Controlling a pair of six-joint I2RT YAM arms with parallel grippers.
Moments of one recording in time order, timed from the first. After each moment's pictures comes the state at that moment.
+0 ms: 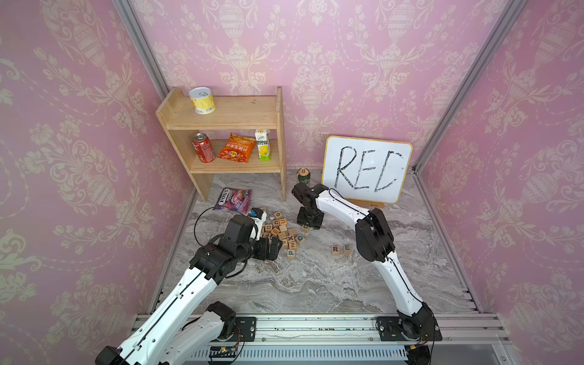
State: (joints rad) left arm -0.47 0.87 0.85 -0.77 0.12 -0.33; right arm 0.66 2.45 2.16 -1.14 0.01 0.96
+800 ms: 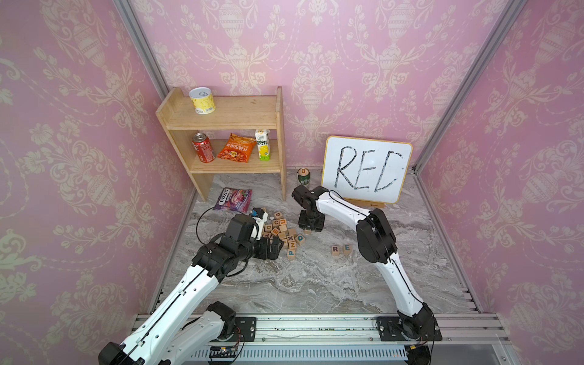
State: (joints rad) left arm -0.47 0.90 0.84 -0.74 0.15 -0.33; right arm 0.67 2.40 2.07 -1.13 0.04 0.91
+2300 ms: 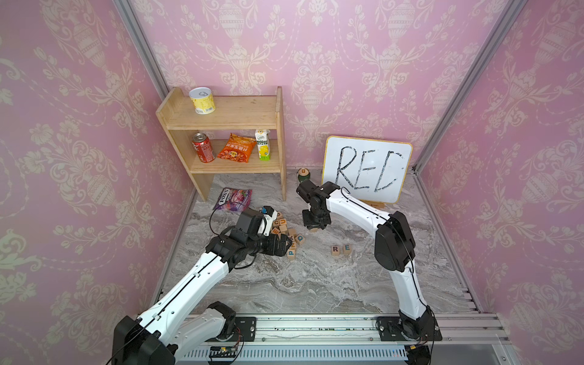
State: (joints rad) left arm -0.47 1.04 0.84 -0.64 0.28 -0.33; right arm 0.69 2.17 1.93 -1.16 0.00 0.57
